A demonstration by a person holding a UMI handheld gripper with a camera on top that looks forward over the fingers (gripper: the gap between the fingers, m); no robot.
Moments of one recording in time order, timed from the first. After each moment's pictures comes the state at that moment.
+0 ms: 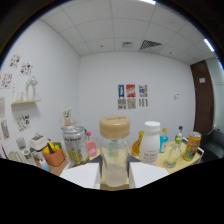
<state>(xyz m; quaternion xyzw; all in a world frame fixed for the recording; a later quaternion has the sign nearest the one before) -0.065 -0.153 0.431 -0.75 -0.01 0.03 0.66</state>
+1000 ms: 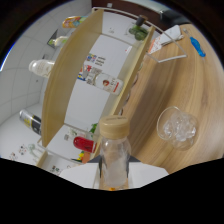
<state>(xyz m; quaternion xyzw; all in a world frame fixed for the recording) -0.085 -0.215 0.144 -0.69 0.37 0.41 0.47</state>
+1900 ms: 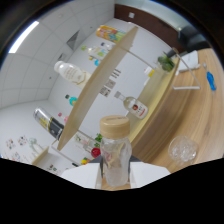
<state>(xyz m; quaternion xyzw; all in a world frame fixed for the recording) -0.067 -0.219 0.210 -0.68 0.31 0.36 0.56</state>
